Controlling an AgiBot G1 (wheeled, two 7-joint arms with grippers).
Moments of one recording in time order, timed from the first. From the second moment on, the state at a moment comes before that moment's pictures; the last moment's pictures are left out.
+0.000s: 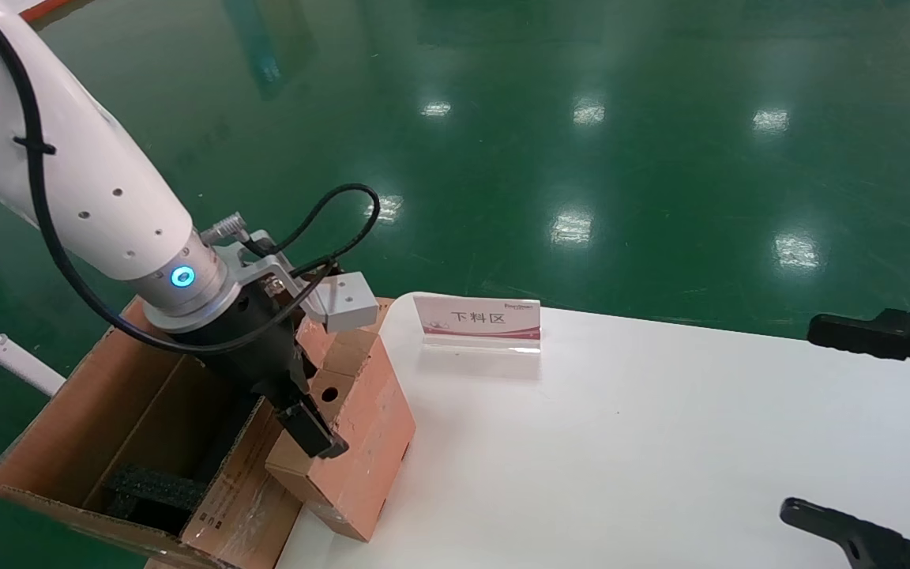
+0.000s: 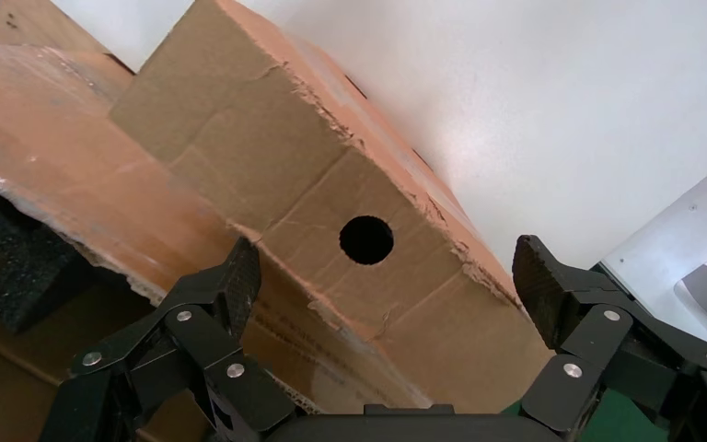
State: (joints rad) left arm -2.17 0.74 1.69 -1.36 1.47 1.48 -1.28; right arm 1.08 -0.61 -0.29 1.28 -0.73 -1.49 0.18
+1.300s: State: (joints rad) left arm -2.11 0.76 1.71 -1.36 1.52 1.40 -1.30; right arm 1.08 -0.61 -0.29 1.28 -0.72 -1.49 0.18
